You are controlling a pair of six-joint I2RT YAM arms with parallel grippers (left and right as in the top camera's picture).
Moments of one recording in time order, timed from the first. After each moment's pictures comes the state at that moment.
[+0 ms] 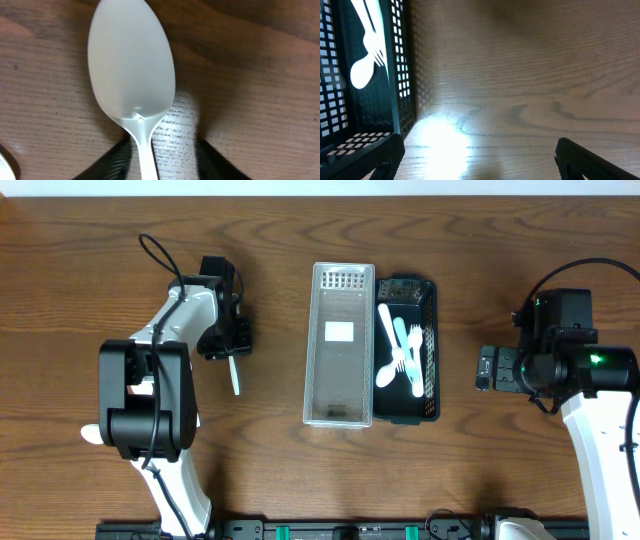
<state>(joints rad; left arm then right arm) -0.07 2.04 1.37 -0.89 0.04 -0.21 -0.02 1.25 1.17 -1.16 0.05 0.10</state>
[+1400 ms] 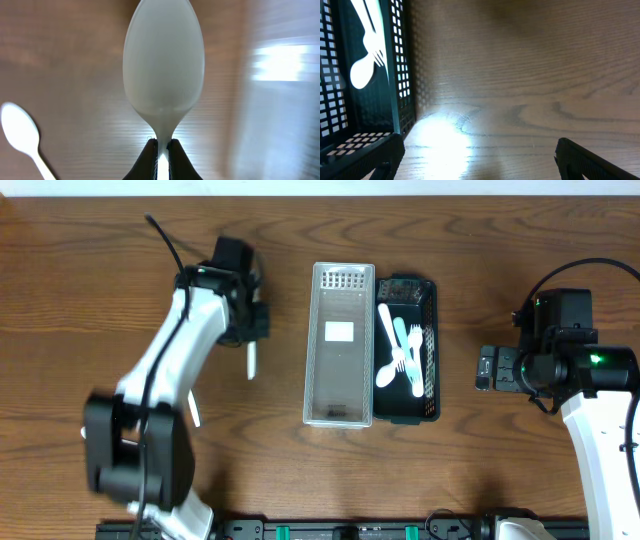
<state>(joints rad) -0.26 1.73 1.44 -0.97 0.04 -0.21 -0.02 1.25 1.17 -1.16 0.05 0.10</state>
